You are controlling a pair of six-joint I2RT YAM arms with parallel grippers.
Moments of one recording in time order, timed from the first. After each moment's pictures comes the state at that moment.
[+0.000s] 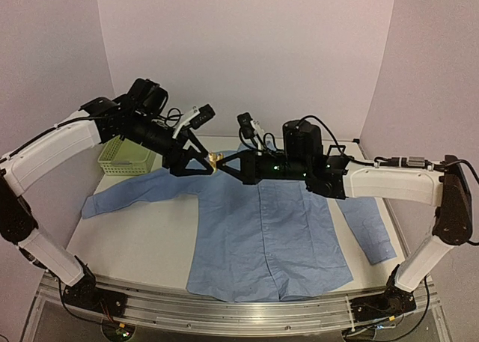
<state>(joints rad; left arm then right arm) -0.69 1.50 1.53 -0.78 0.65 0.29 0.91 1.63 1.21 0.23 -0.41 0.46</state>
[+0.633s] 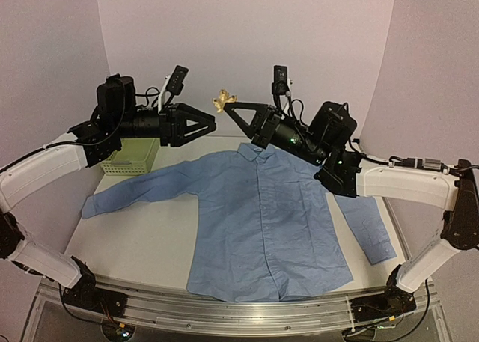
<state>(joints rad) -0.65 1.33 1.24 0.06 0.86 -0.29 0.92 1.56 1.21 0.70 -0.33 0.53</state>
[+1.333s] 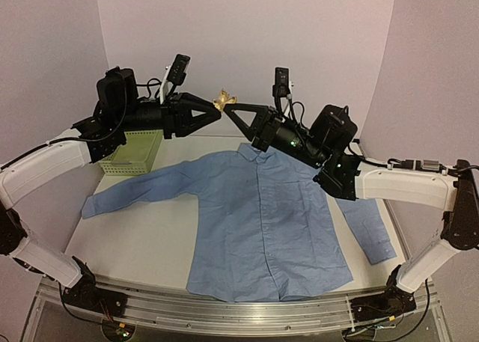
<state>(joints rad) -0.68 1.37 1.30 0.15 0.88 -0.27 0.93 1.56 1.18 0.75 -0.33 0.52</state>
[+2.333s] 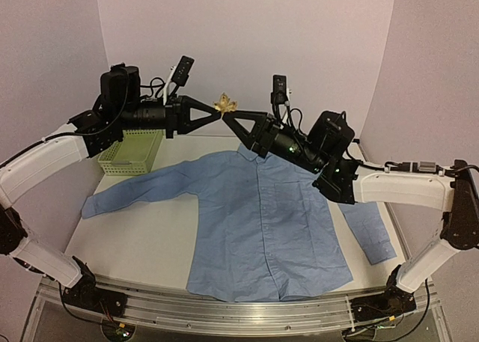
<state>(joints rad) -0.68 1.37 1.36 -0.04 0.80 -0.20 0.93 1.56 1.15 0.76 -0.33 0.53</state>
